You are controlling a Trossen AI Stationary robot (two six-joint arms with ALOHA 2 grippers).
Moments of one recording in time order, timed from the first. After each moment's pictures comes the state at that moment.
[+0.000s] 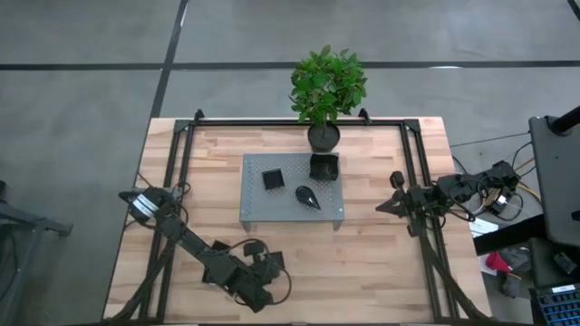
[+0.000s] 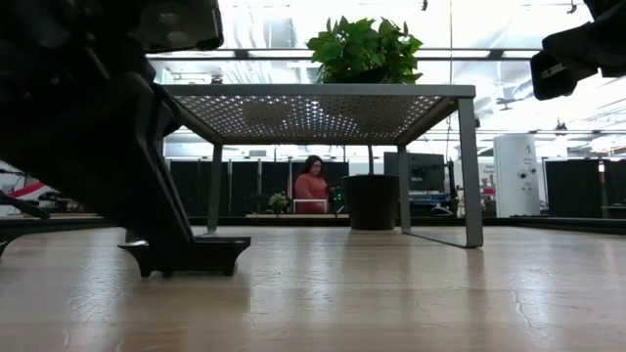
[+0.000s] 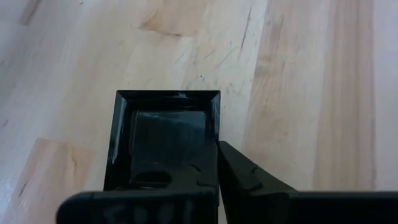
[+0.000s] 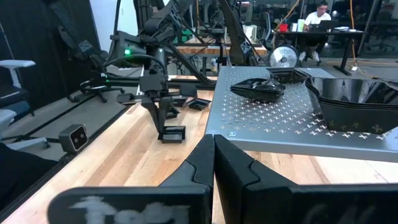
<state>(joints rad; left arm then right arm) -0.68 1.94 1.24 -0.42 -0.48 -0.81 0.36 0.05 0.18 -0.21 0.16 0.07</state>
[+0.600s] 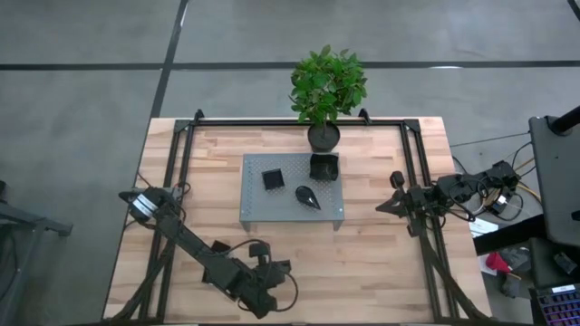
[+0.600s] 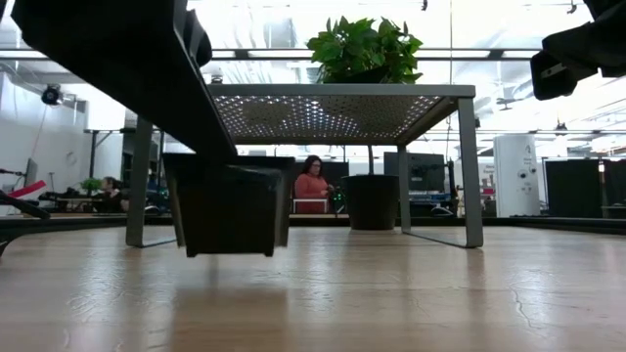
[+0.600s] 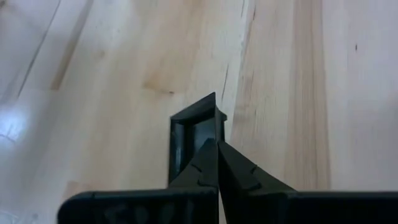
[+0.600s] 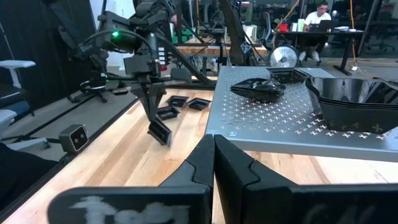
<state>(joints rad) -0.68 1.94 1.40 -0.54 -0.54 -0.71 0.36 0.05 0.18 -0.21 0.16 0.07</state>
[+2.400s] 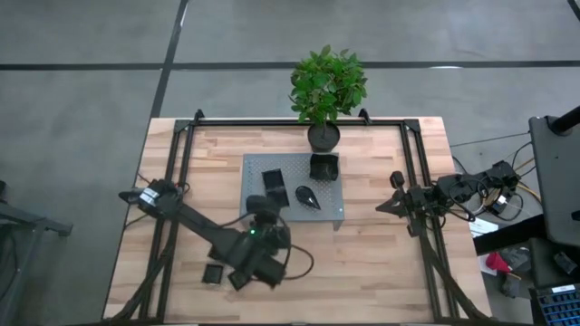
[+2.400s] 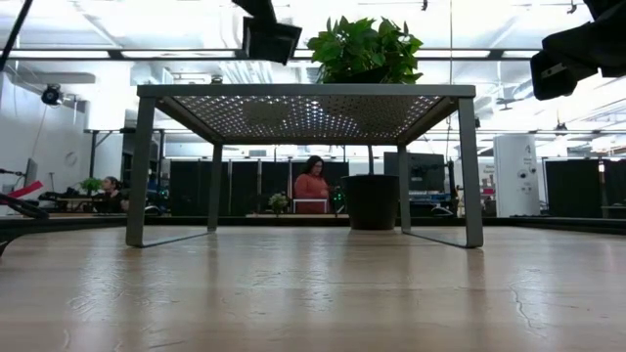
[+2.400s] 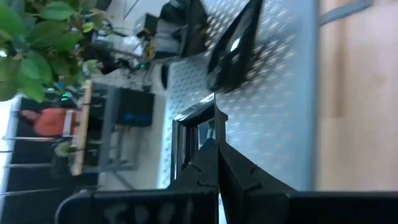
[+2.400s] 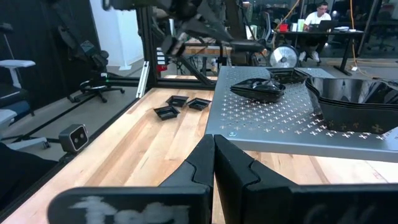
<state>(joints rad) -0.53 1.94 1.88 -1.44 -1.04 -0.42 0.36 0.05 0.18 -0.21 0.16 0.07</state>
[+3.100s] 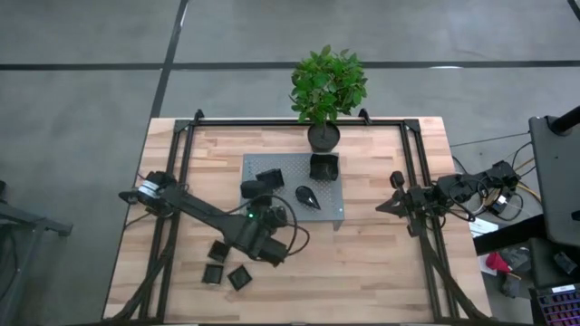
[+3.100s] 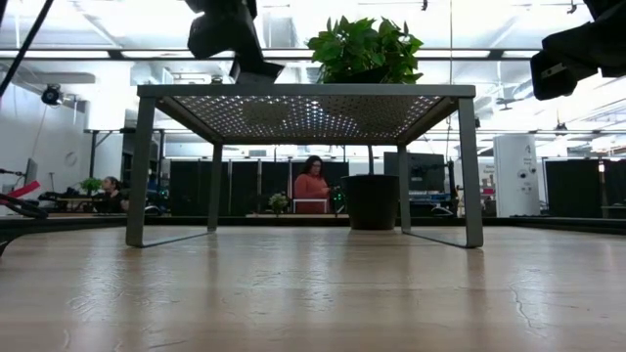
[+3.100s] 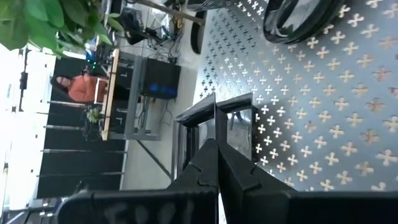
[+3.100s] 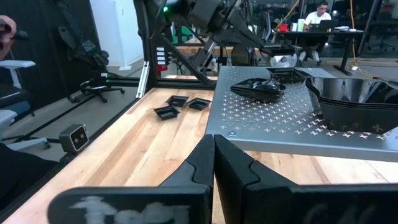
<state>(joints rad) -0.43 1.89 1.70 -1.47 -1.11 -0.54 0.36 0.05 0.18 -0.21 0.16 0.07</state>
